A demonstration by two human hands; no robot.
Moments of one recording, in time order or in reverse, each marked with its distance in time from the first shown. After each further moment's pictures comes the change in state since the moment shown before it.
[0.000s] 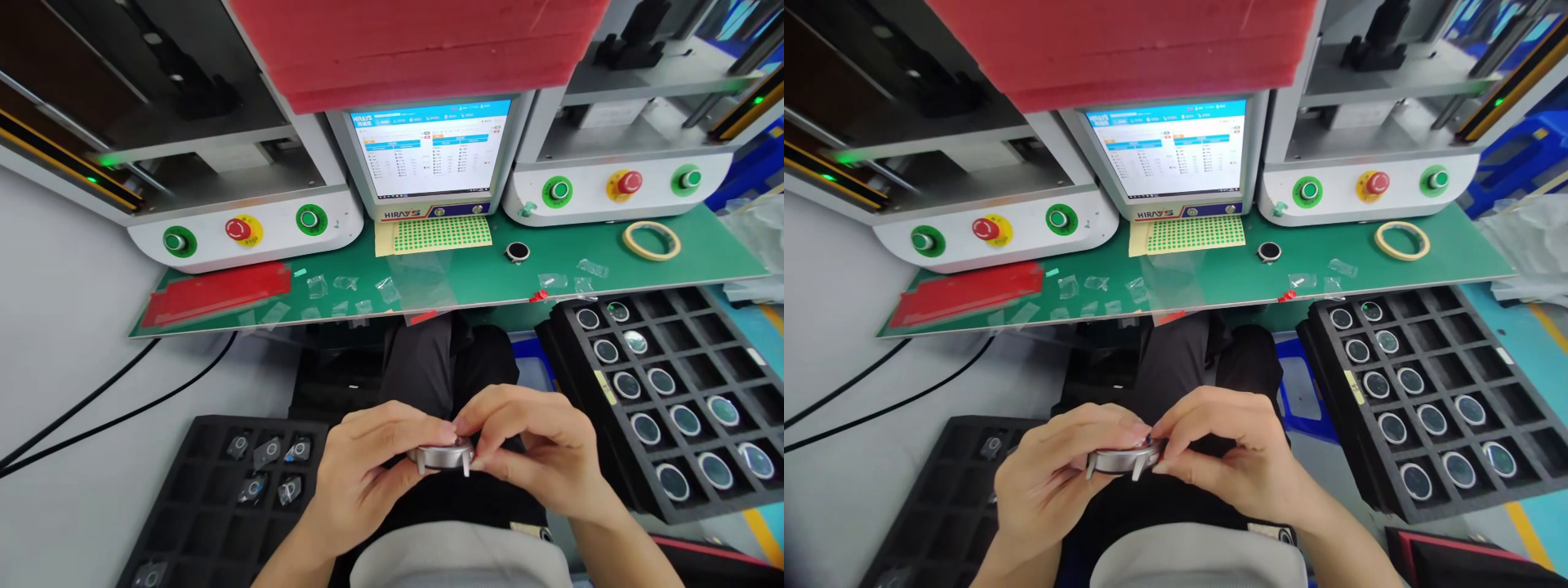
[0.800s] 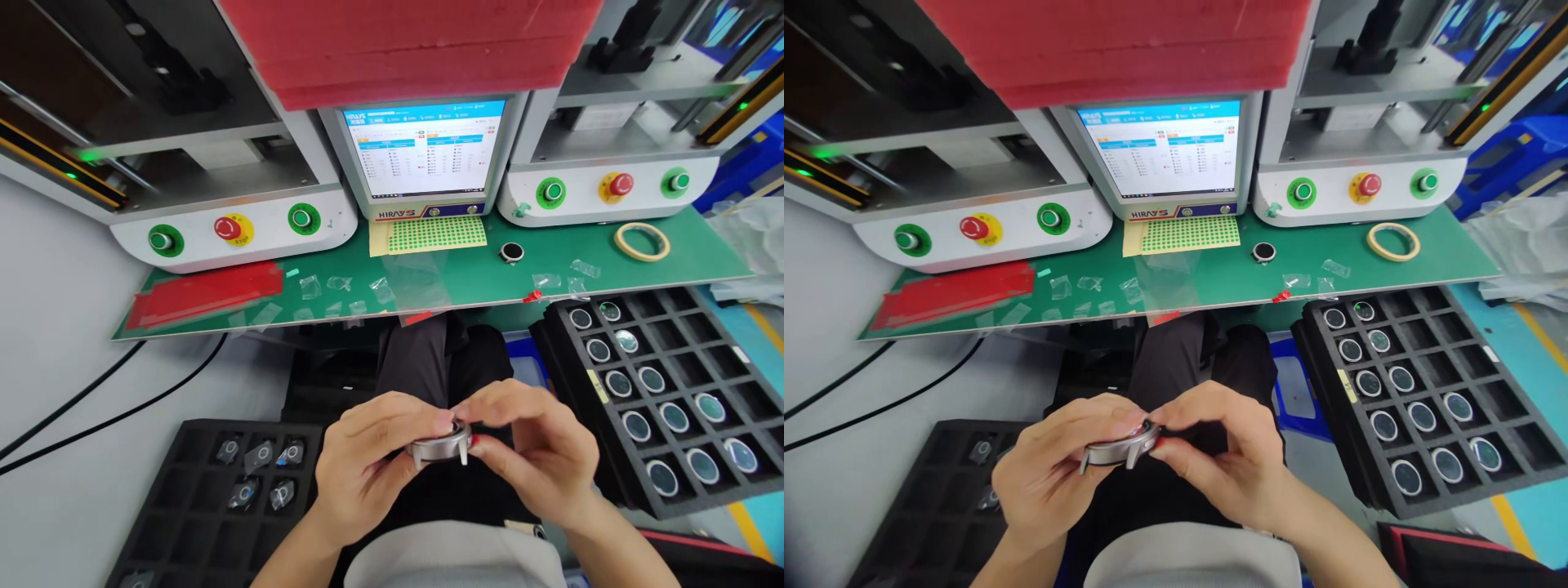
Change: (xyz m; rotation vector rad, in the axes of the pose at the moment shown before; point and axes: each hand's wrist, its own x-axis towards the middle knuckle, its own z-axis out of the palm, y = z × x) left_hand 0.004 -0.007 0.010 -0.051 0.088 0.075; right_hand -0.004 0.003 0.006 -0.114 0.179 -0.107
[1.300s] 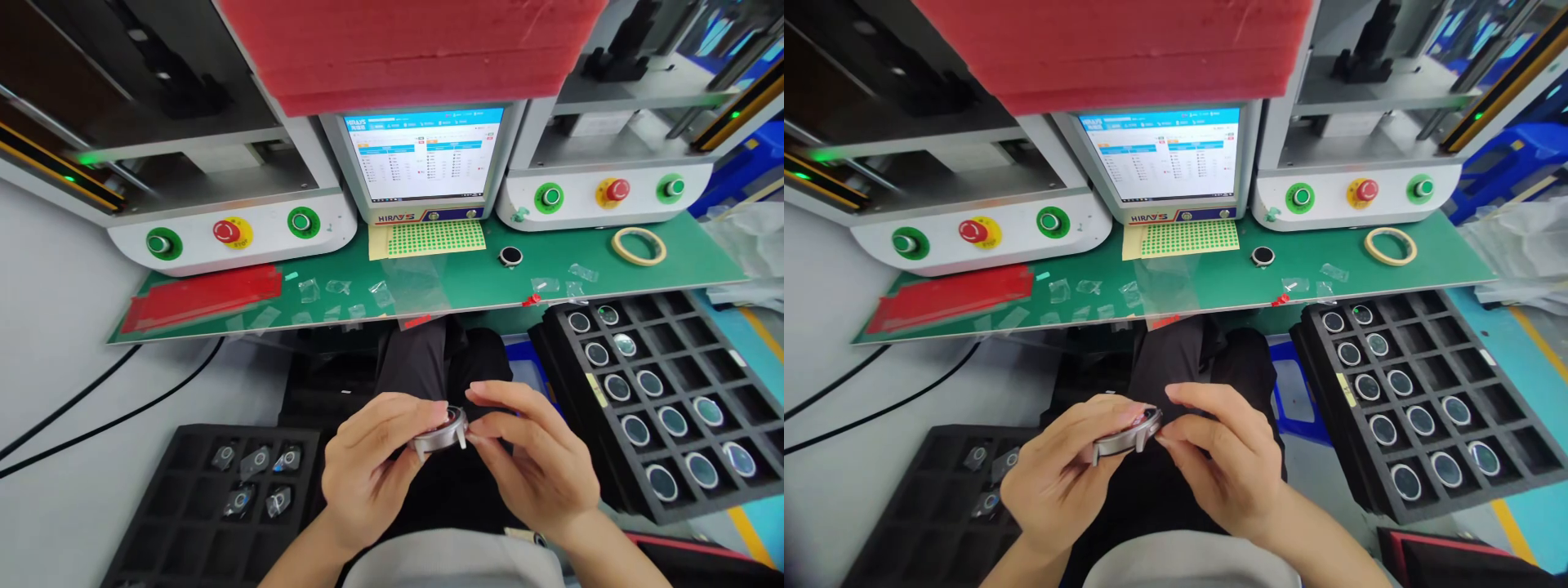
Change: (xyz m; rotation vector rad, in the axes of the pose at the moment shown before) left_hand -0.007 -0.002 0.011 0.172 0.135 0.010; right_hand 0.001 -0.008 0.005 -0.502 0.107 -0.195
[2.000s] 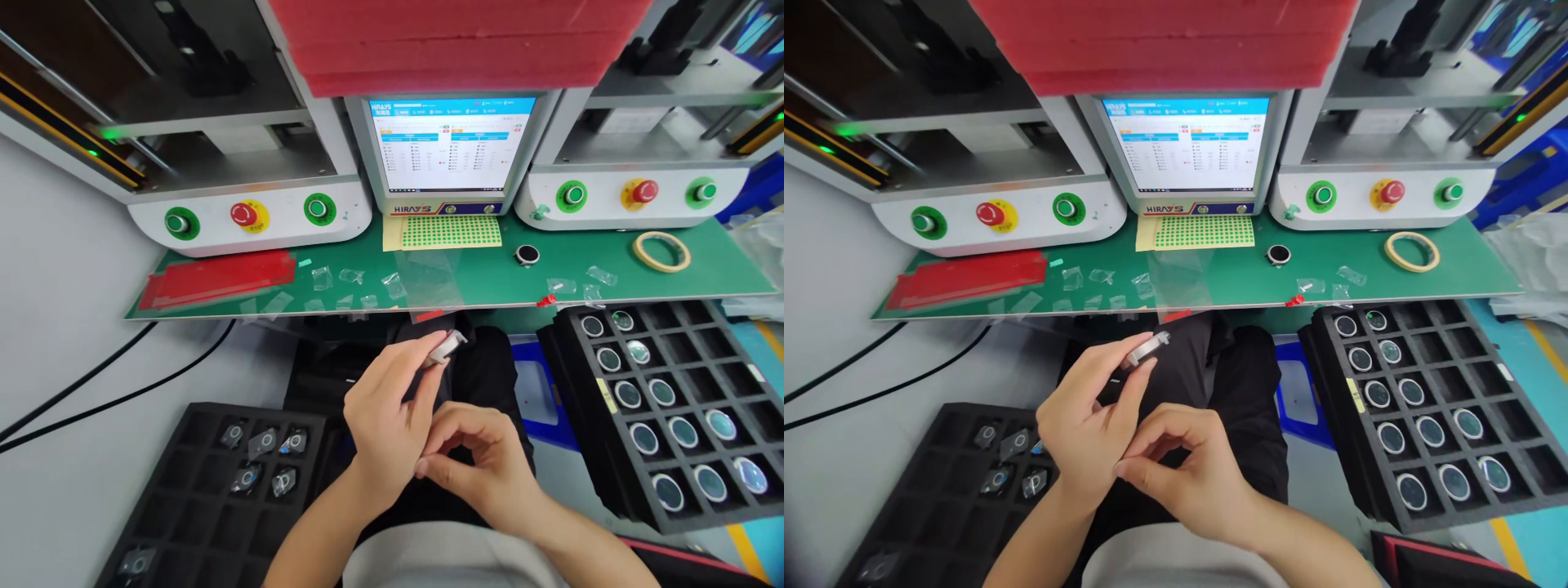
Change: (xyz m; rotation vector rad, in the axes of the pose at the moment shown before) left_hand 0.034 -0.001 0.015 0.447 0.208 -0.104; right_hand -0.013 -0.006 0.045 0.783 -0.290 0.754
